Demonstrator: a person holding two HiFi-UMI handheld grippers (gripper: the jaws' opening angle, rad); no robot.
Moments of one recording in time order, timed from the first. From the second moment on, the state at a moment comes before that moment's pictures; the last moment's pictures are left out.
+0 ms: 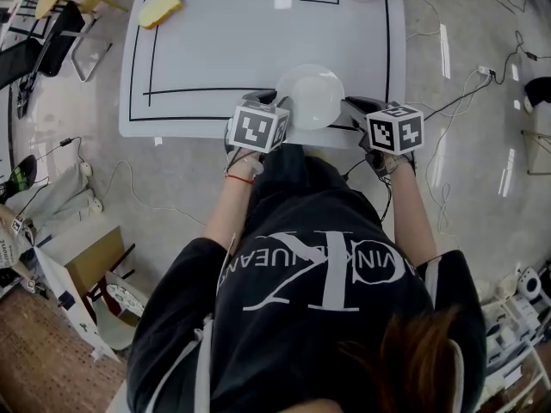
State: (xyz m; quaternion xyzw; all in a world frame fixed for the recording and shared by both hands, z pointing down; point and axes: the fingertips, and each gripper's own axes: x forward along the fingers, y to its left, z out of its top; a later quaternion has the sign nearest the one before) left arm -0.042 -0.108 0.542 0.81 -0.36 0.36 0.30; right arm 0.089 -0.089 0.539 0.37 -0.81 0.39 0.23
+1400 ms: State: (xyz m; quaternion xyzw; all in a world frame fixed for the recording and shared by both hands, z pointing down) left arm -0.088 -0.165 0.499 0.81 -0.44 0.27 0.27; right arm 0.079 -0.143 0.489 0.39 -0.85 0.30 0.19
